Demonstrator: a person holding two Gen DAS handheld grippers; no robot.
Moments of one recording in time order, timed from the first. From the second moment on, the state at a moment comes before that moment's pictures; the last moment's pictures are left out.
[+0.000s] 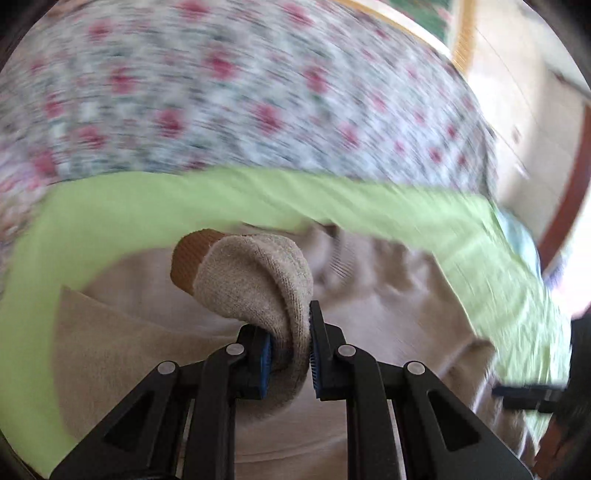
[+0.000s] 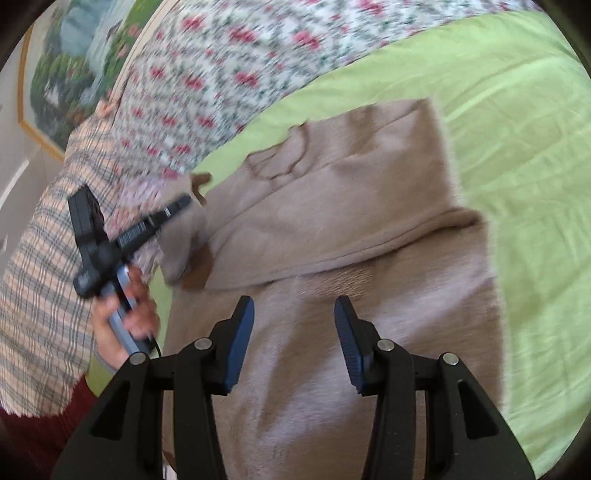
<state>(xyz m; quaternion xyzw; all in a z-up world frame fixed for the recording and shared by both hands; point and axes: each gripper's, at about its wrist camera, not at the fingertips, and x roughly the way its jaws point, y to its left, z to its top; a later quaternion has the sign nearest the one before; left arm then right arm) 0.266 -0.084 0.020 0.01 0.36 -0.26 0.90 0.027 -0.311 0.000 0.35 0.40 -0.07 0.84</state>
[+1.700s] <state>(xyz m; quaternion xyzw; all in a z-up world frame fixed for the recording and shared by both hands) 0.242 0.075 -0.046 -0.01 0.45 -0.01 0.89 0.087 -0.375 -0.047 0.44 0.36 -0.17 0.81</state>
